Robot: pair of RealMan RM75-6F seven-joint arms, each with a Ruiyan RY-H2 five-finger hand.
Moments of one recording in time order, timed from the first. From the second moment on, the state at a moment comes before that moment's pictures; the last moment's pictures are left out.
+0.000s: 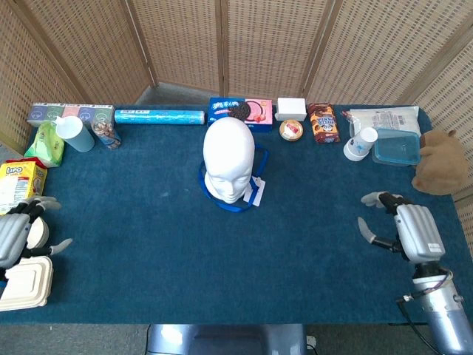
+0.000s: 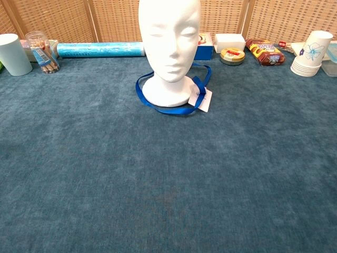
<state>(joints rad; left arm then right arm) -0.25 -0.93 0.03 -1.79 1.37 1.36 -0.09 0.31 -0.91 0.10 -2.05 -1.33 1.41 0.03</state>
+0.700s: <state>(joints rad) -0.01 -0.89 0.17 -1.82 1.54 1.53 -0.12 0.05 -0.93 -0.04 -1.99 -1.51 1.62 -0.01</state>
